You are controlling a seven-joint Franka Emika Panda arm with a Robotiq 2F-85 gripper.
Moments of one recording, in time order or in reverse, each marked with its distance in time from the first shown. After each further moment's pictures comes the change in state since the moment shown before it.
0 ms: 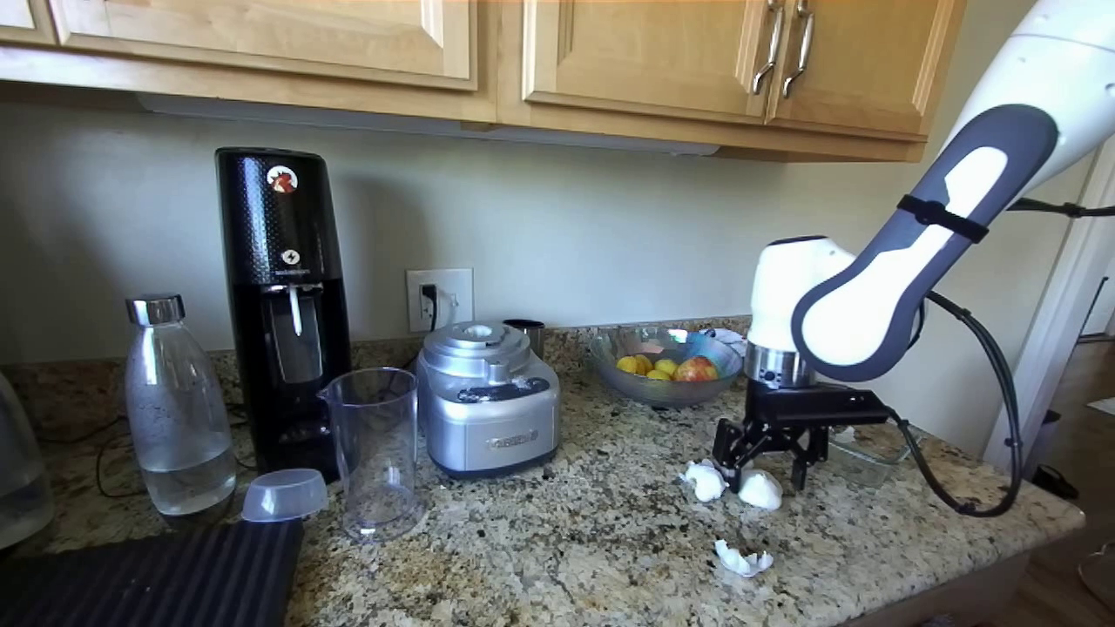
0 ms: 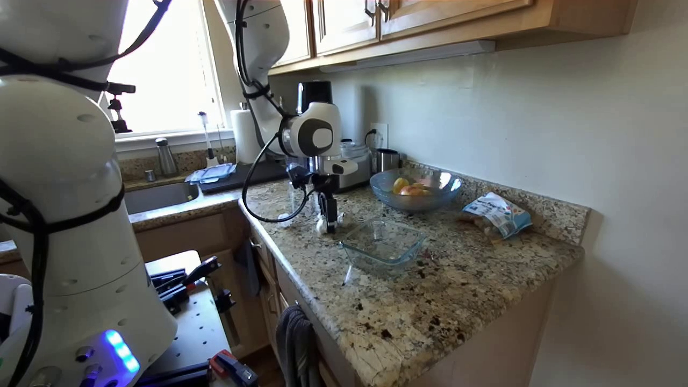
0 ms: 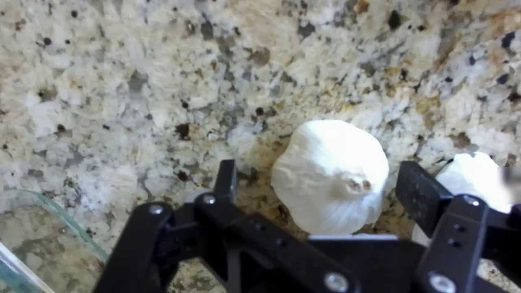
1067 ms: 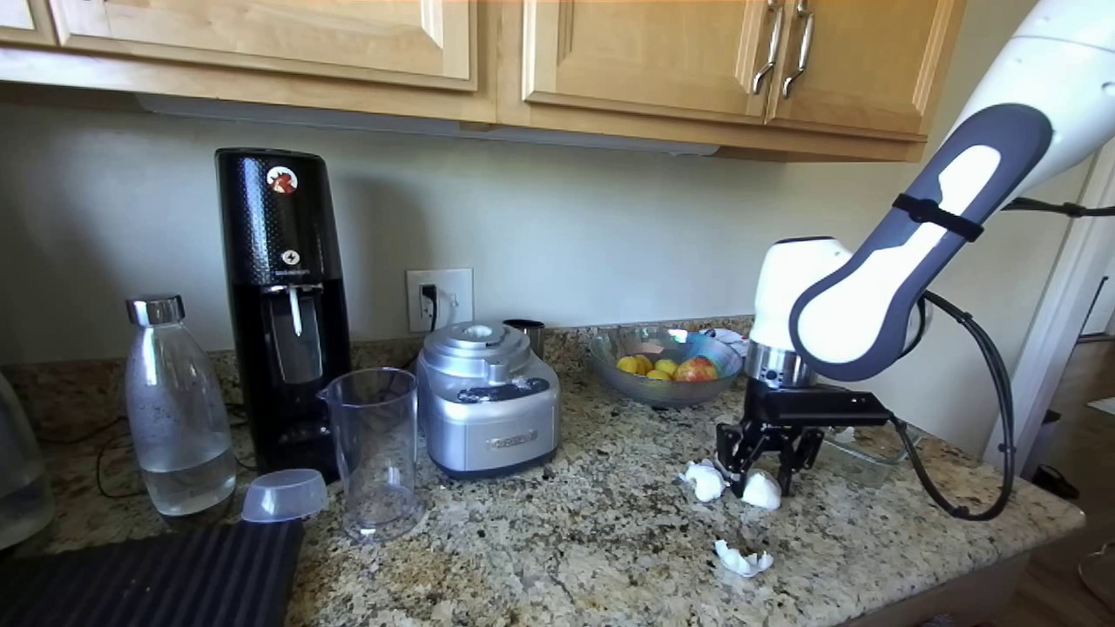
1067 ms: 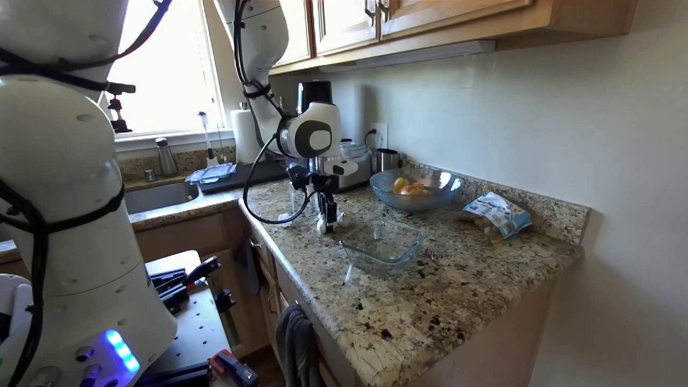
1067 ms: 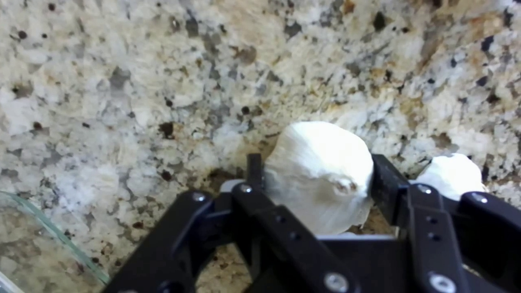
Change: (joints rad) arm -0.003 0.000 0.007 -0.011 0.074 0.041 -0.086
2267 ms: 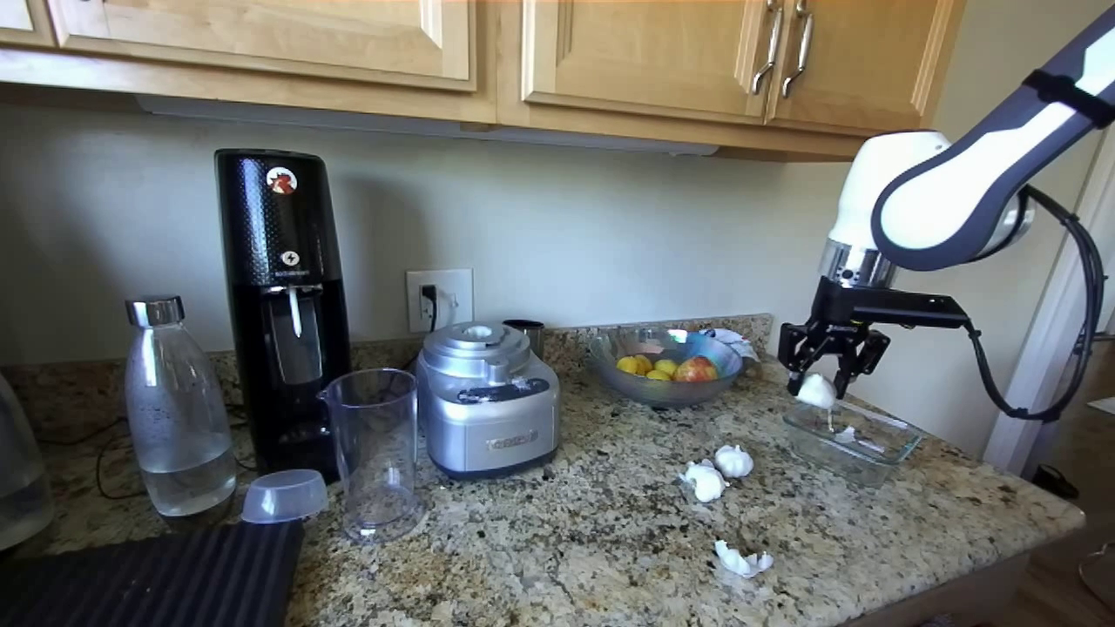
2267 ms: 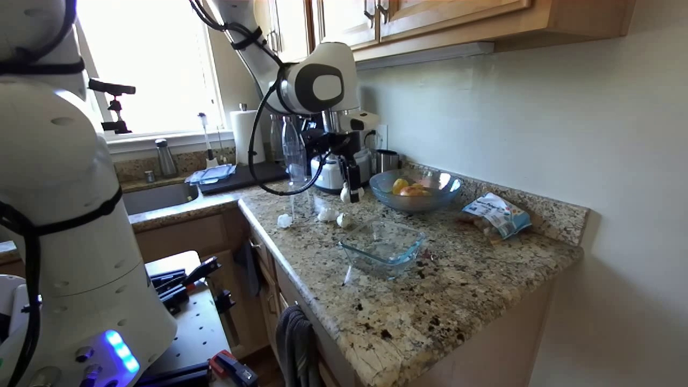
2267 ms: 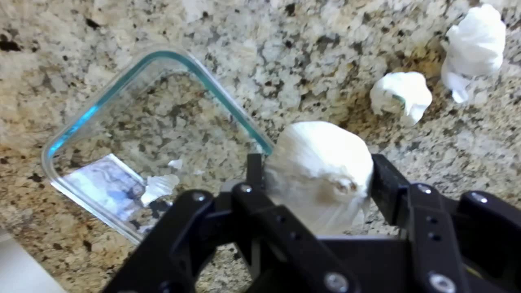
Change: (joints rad) arm -0.146 -0.361 -0.056 -0.149 -0.057 -0.076 -0.050
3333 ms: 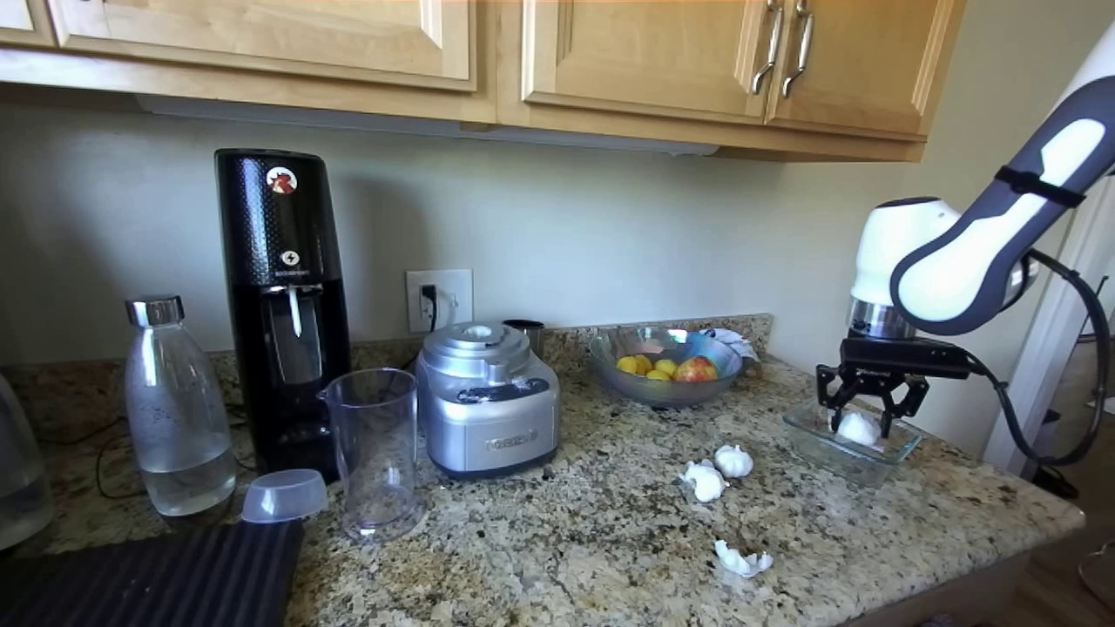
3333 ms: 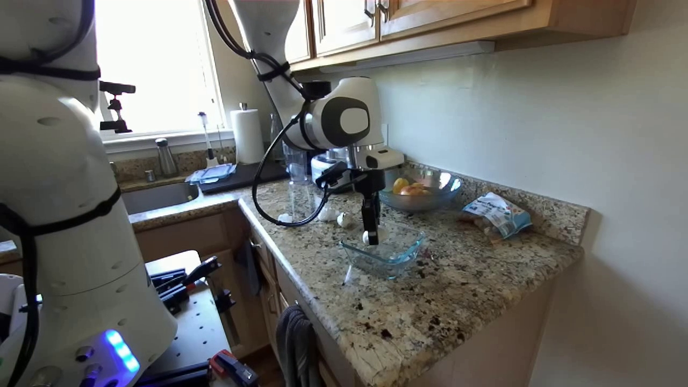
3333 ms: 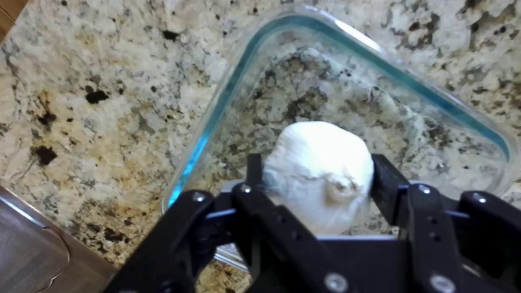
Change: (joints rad) arm -0.062 0.179 -0.116 0.009 -0.201 0.086 0.384
